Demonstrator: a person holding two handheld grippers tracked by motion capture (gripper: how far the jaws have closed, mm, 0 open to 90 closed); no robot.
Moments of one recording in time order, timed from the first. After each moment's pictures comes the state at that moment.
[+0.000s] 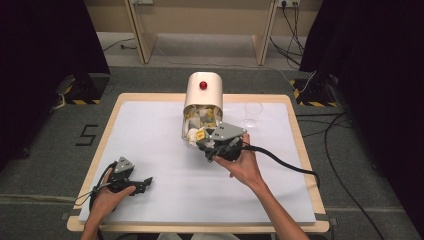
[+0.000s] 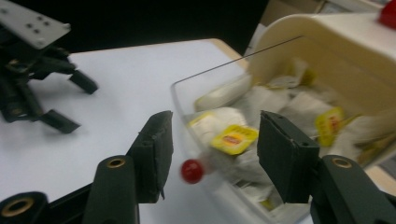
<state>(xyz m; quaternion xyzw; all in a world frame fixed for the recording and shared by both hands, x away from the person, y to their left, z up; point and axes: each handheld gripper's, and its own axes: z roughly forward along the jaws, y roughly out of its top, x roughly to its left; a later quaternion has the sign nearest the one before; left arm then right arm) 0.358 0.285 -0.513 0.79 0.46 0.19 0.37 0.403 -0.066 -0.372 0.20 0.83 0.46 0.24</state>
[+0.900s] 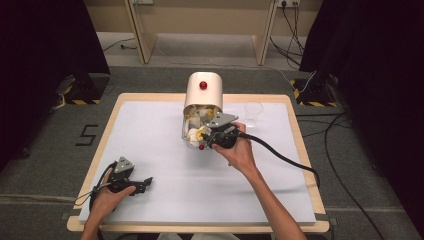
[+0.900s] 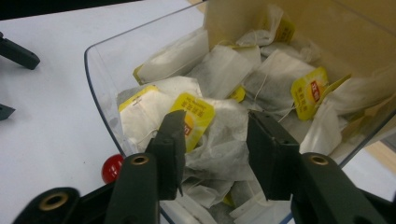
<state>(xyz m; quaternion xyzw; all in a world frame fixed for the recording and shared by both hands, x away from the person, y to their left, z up) 0.358 0.285 -0.513 0.79 0.46 0.19 0.37 0.444 -0.059 -0.387 0.25 0.86 0.39 0.23</state>
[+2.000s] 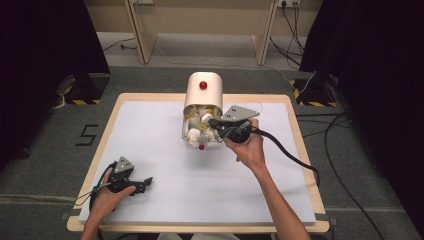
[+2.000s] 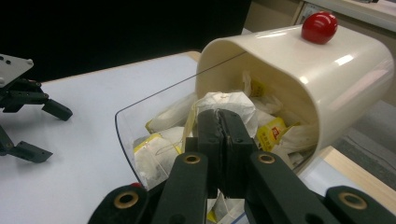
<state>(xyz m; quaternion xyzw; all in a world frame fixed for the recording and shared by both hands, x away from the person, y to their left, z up) 0.358 0.285 -0.513 0.79 0.46 0.19 0.37 0.432 -0.087 -0.351 0.23 0.81 0.49 0.23</state>
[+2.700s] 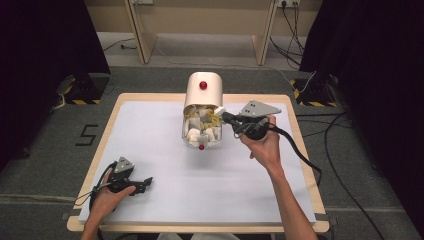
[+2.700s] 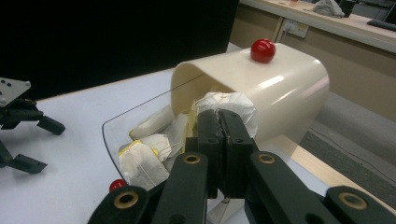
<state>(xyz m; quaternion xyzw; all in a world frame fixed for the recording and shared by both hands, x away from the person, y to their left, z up) 0.358 0.285 -0.513 0.79 0.46 0.19 0.37 0.426 -0.124 -0.329 0.25 0.79 0.51 0.25</state>
